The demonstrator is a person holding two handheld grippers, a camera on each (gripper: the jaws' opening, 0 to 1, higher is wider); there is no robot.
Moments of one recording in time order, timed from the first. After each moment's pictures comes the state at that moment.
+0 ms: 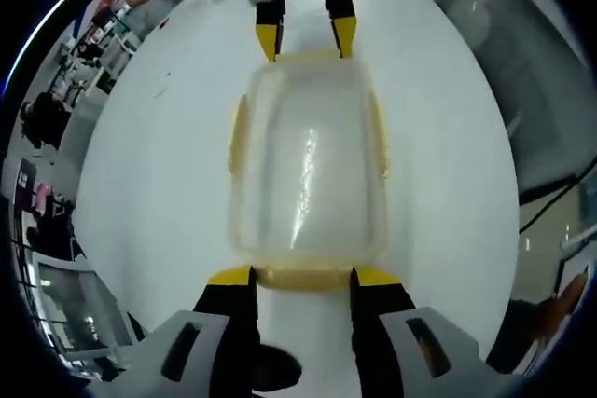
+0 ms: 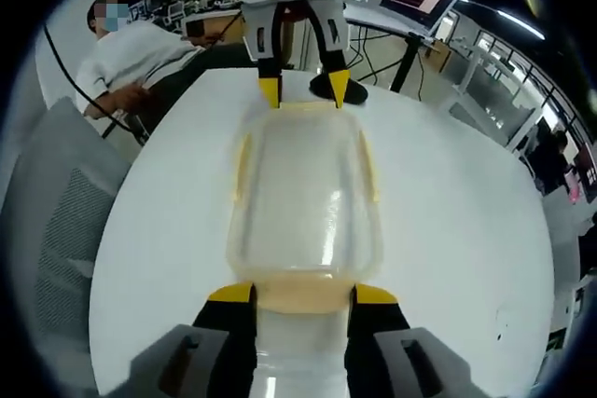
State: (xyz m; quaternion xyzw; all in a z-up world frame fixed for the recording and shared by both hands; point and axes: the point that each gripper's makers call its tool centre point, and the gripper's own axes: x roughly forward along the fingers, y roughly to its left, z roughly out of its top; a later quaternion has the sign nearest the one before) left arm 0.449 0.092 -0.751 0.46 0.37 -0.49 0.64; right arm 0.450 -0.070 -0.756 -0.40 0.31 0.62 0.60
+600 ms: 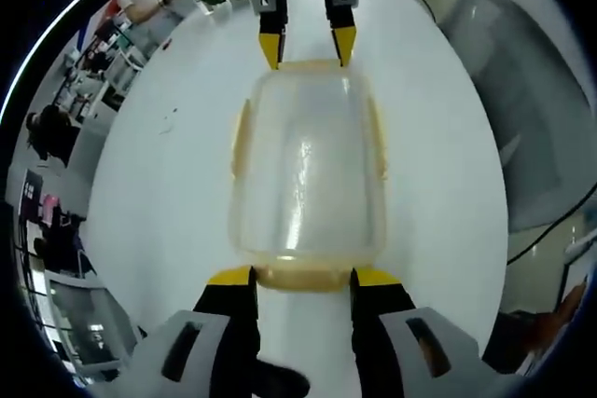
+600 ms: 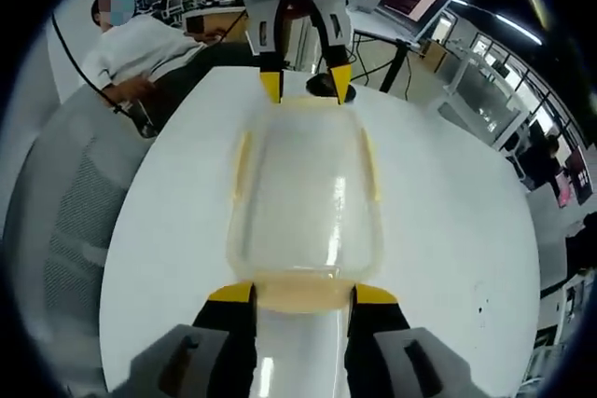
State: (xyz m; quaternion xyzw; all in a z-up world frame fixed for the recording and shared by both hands) left arm 0.451 0.037 -0.718 0.46 0.35 -0.50 0.65; right arm 0.448 -0.126 -0.726 -0.42 0.31 0.60 0.60
